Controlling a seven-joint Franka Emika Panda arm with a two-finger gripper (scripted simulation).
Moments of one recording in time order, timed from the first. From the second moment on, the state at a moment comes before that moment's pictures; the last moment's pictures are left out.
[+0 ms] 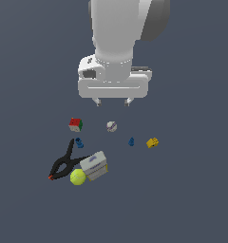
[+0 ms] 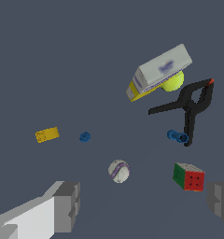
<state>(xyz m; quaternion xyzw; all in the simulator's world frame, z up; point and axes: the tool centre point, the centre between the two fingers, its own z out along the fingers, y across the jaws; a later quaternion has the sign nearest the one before) -0.004 -0.003 0.318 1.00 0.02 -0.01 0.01</state>
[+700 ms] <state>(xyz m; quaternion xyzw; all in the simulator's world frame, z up) -0.006 0.013 0.308 1.00 0.05 -0.02 0.01</state>
